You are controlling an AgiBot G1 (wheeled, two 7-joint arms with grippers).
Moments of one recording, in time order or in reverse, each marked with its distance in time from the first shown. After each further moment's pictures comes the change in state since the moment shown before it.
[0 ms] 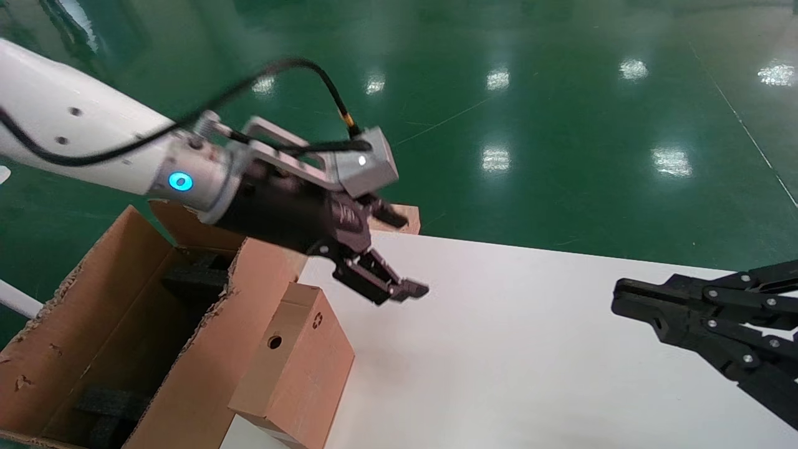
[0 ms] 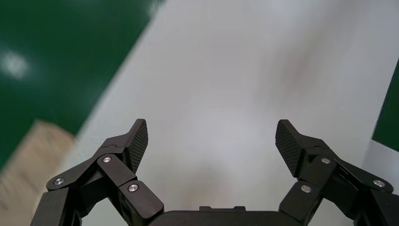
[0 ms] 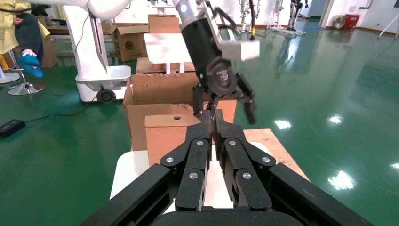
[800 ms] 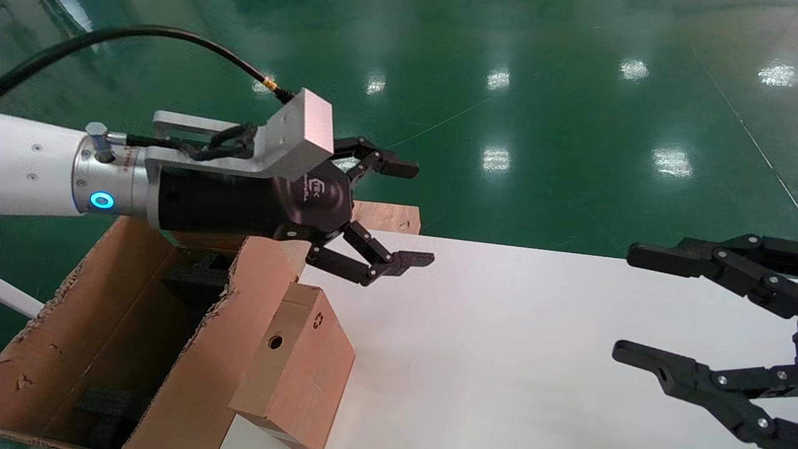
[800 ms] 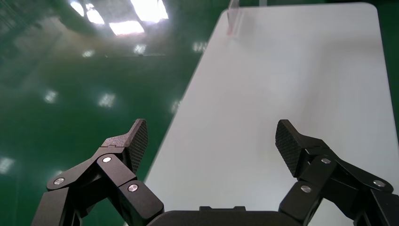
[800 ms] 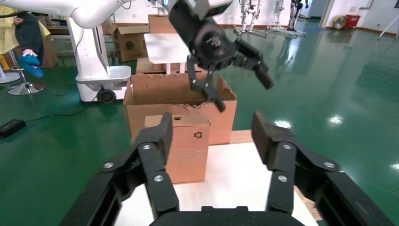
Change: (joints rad) left arm 0.301 -0.143 -0.290 -0.001 -0.362 -0.135 0.481; right arm 0.000 0.000 0.001 0.001 0.000 0.000 0.001
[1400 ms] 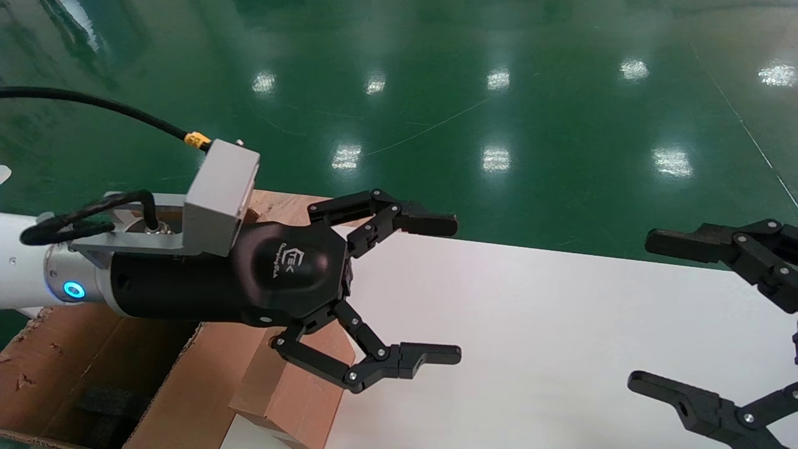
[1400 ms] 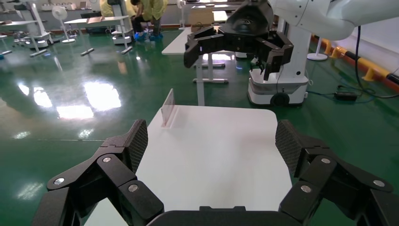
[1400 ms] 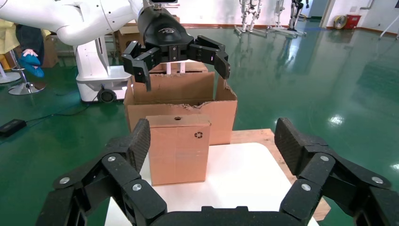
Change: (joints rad) left arm 0.282 -0.005 -0.127 0.052 -0.389 0.054 0.196; right arm 0.000 0.000 0.001 0.001 0.000 0.000 0.000
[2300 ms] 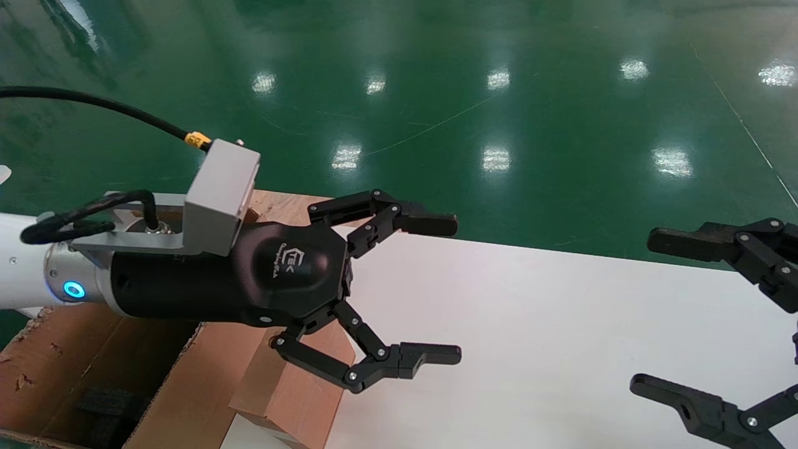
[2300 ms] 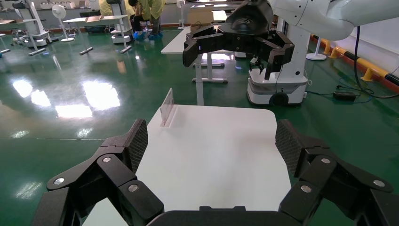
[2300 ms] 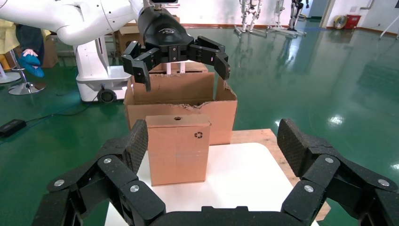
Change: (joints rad) left arm 0.018 0.017 -0.012 0.018 -0.056 0.023 0.016; right arm 0.000 0.000 0.000 0.000 0.000 0.000 0.000
